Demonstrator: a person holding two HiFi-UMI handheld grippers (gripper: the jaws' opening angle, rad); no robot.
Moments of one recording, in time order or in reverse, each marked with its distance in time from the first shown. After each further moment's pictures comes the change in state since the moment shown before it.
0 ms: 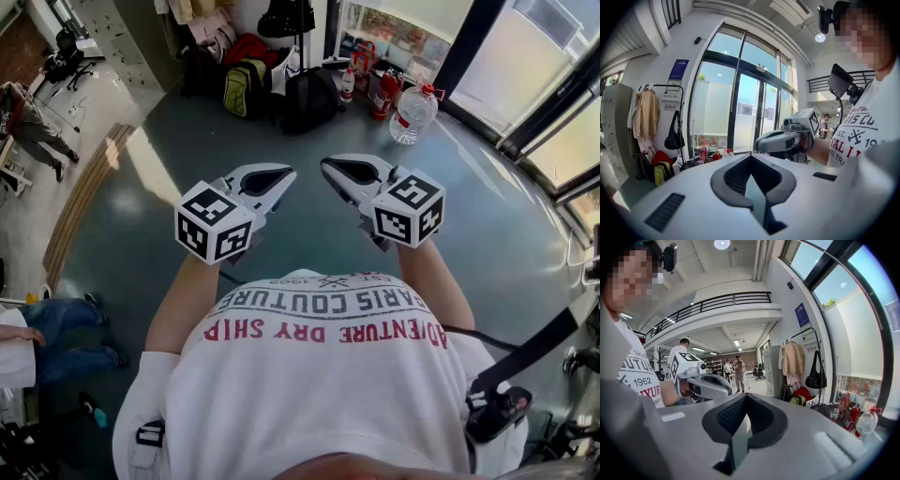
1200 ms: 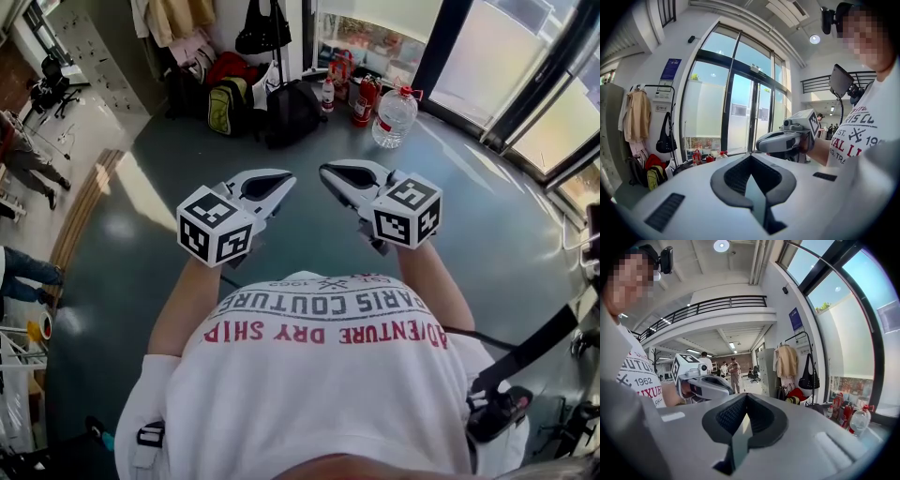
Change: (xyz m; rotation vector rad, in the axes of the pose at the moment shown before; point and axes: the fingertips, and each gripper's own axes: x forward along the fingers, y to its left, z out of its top) left arm 0.022 -0.029 0.015 0.019 0.003 -0.072; right arm -0.041 -0.007 0.004 0.032 -0.024 -0.057
